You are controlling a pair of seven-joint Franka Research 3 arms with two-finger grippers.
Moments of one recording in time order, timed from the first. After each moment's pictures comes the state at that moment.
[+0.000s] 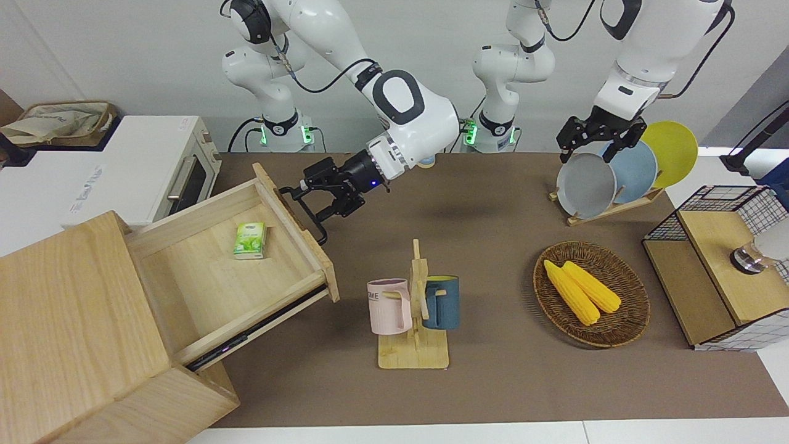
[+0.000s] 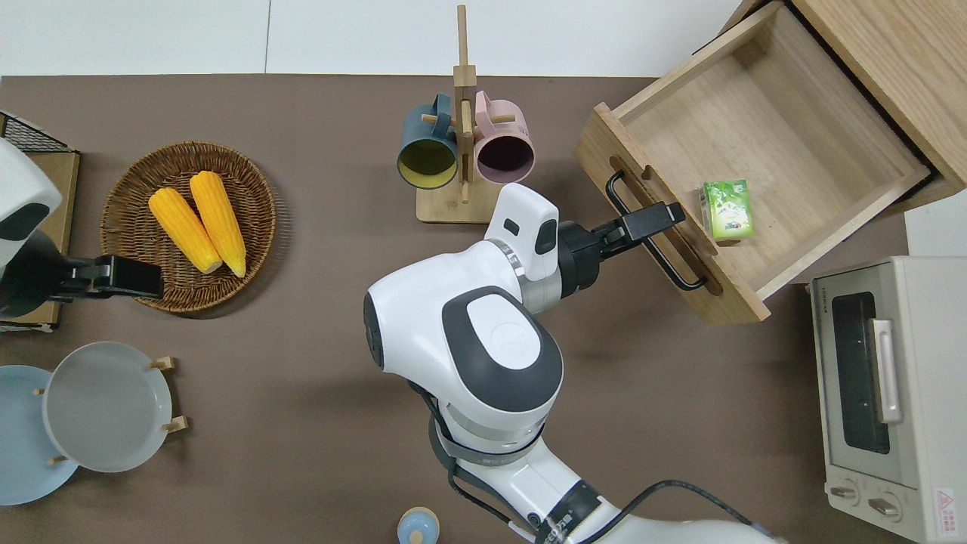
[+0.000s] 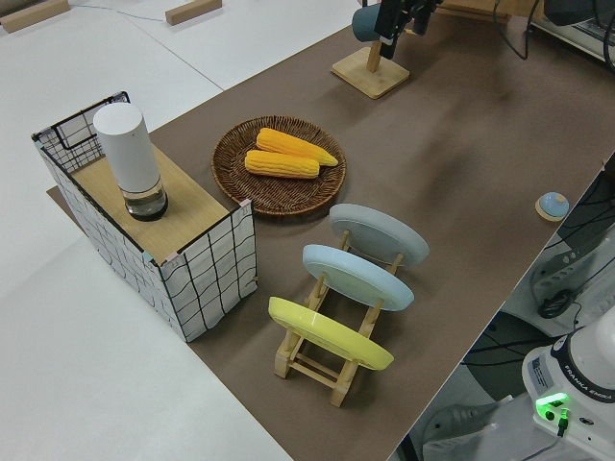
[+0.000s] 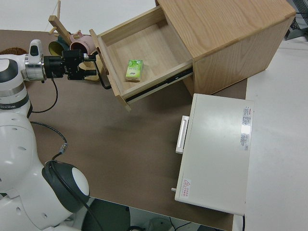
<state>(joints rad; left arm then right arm) -0.12 -0.03 0.08 -1.60 -0.02 1.57 -0.04 0.47 0.44 0.28 -1.46 -1.20 1.36 0.50</state>
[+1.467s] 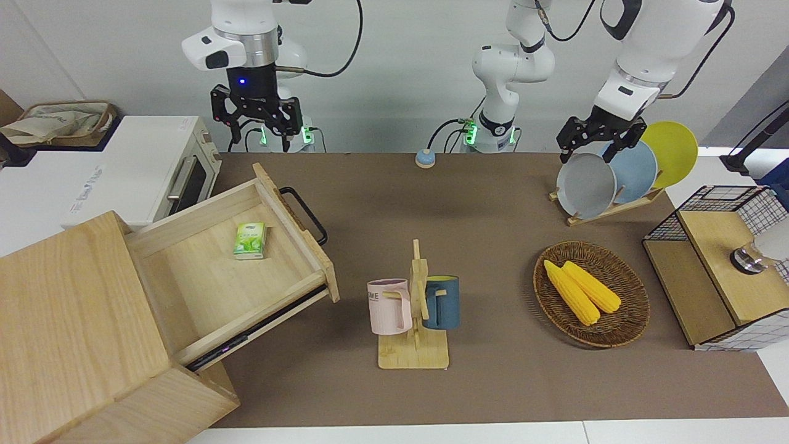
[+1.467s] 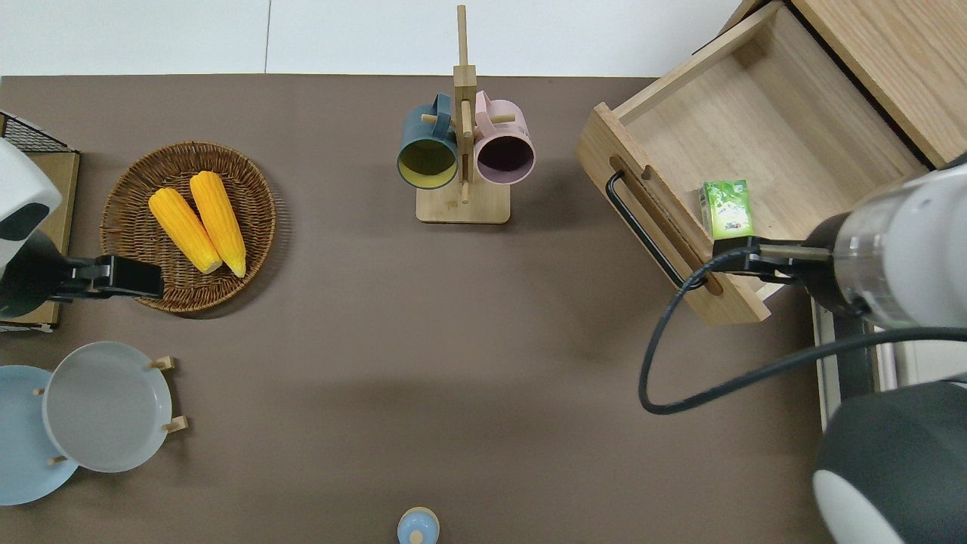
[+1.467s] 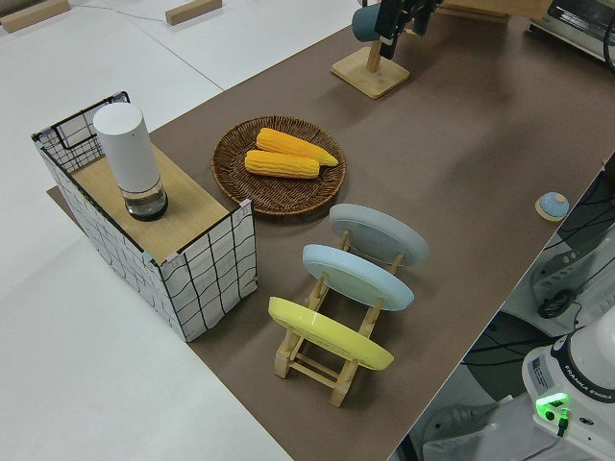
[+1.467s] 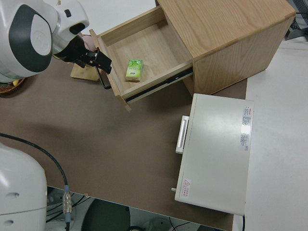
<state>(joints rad) -0.12 -0.03 0.08 -1.60 -0.02 1.57 -0.04 0.06 -0.04 0.18 -1.53 -0.12 1.59 0.42</state>
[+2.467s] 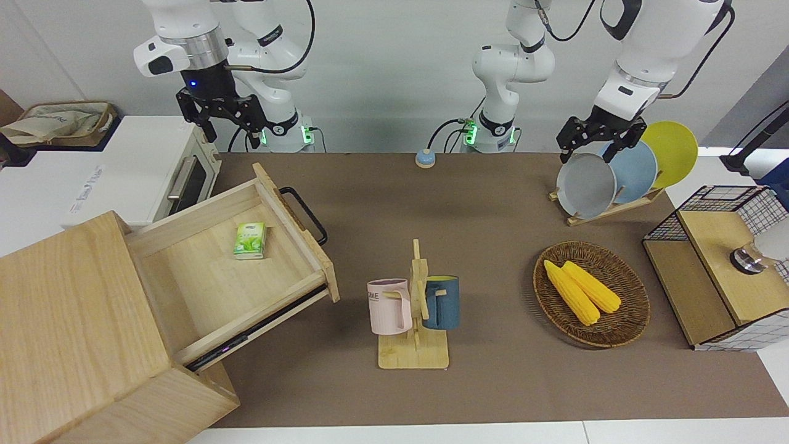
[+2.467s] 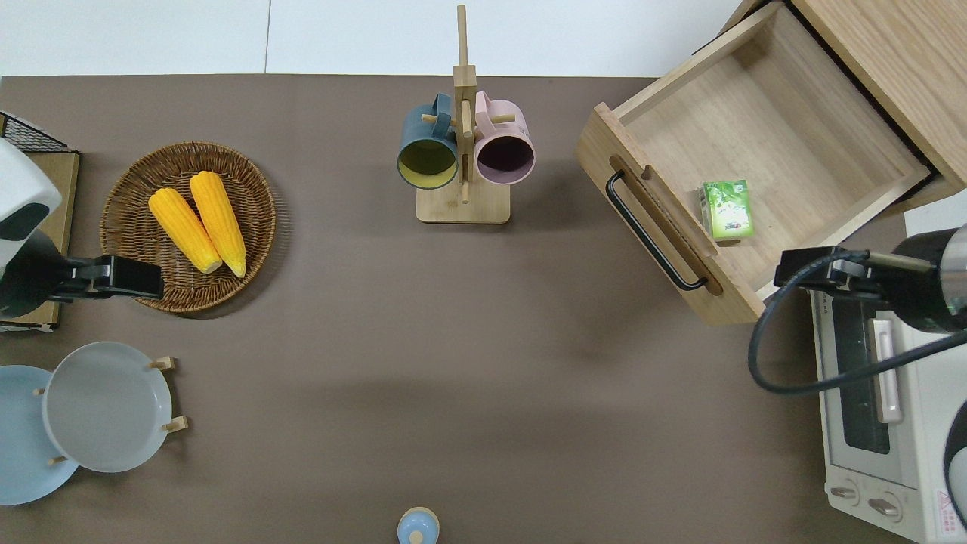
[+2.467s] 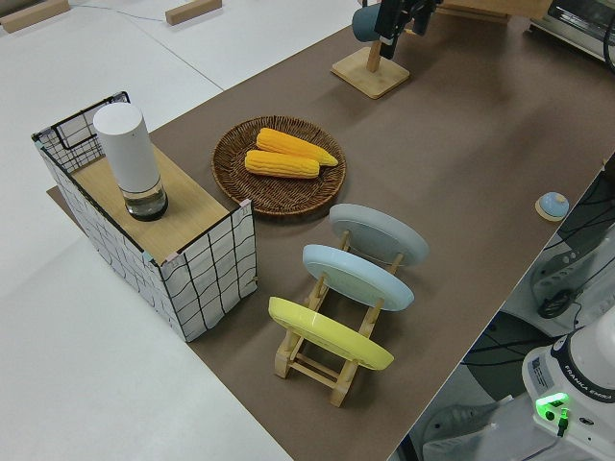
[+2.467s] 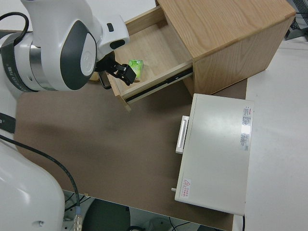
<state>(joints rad) -0.12 -0.03 0.08 -1.60 -0.02 1.57 -0.04 -0.05 -0.12 0.12 -1.66 0.04 1.64 0.36</state>
